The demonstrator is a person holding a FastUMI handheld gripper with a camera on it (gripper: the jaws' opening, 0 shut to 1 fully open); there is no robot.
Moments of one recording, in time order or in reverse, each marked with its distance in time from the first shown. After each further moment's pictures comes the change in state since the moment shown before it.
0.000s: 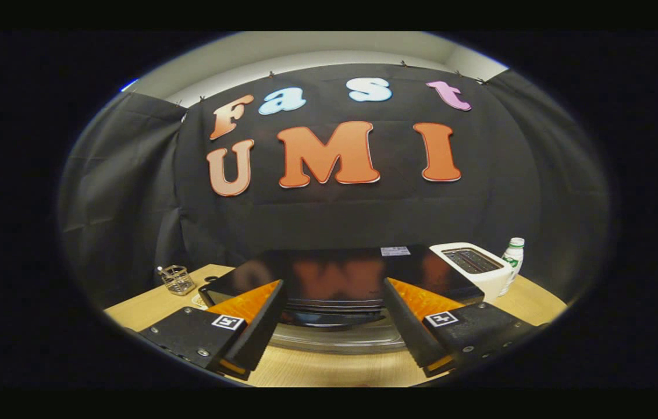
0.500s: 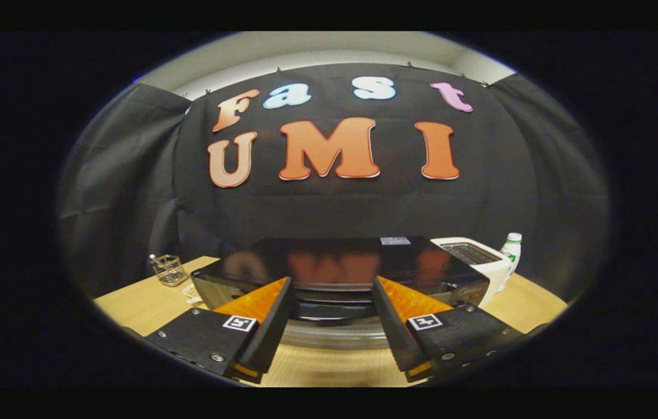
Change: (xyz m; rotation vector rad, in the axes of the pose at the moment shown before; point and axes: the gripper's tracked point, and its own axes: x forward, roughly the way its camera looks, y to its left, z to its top) arm -0.020 0.007 -0.014 -0.022 -0.032 0.013
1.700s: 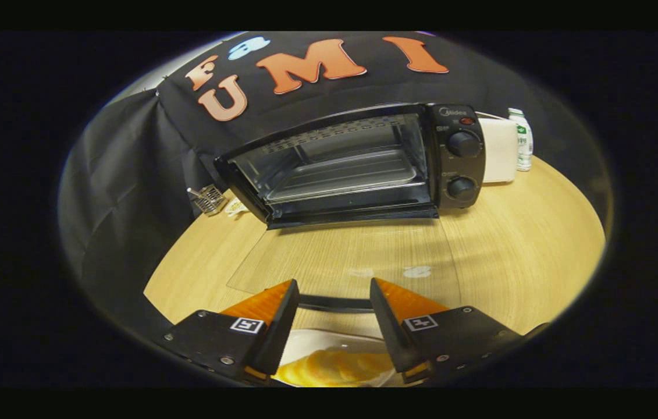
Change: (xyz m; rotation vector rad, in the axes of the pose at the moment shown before) arm -0.129 0.005 -0.154 0.211 0.640 0.160
